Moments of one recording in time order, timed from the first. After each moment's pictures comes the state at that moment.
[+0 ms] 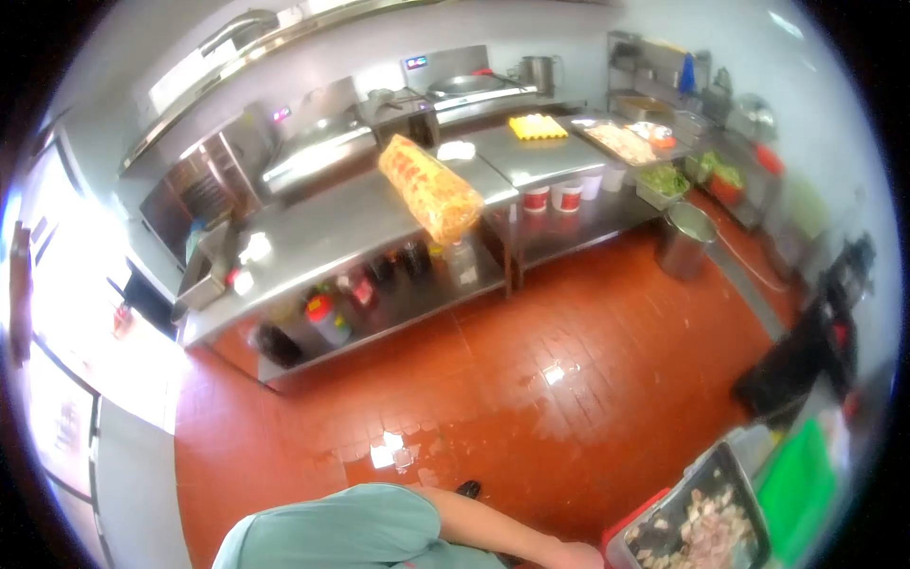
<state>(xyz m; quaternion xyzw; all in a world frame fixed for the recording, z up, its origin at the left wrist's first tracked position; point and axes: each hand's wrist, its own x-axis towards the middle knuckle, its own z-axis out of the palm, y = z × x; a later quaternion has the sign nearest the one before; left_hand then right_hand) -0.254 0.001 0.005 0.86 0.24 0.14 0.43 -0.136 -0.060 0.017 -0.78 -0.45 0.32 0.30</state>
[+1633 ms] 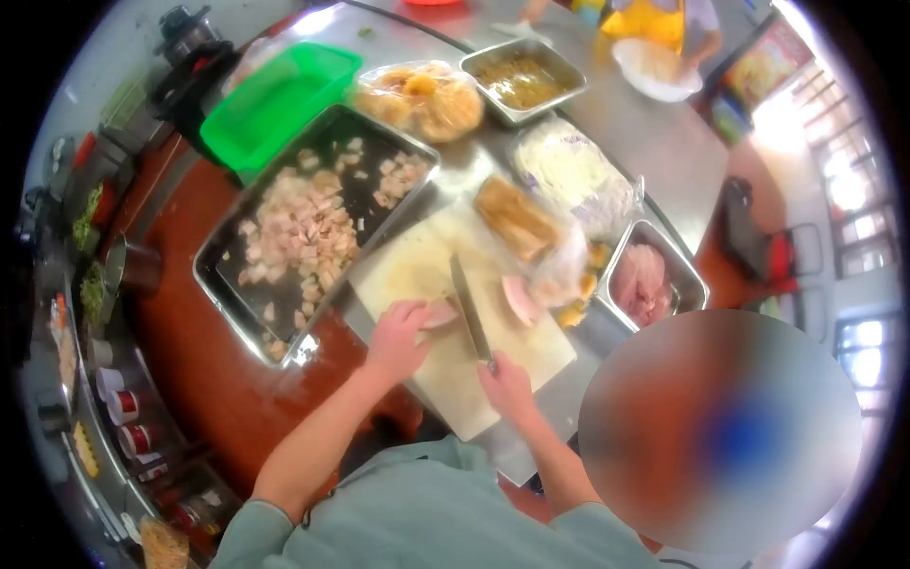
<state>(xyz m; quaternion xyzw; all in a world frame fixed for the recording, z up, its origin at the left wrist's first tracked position) -0.062 -0.072 0.056 0.93 0.03 0.13 0.34 -0.028 -0.327 0.030 -0.87 -0.06 0.27 0.40</state>
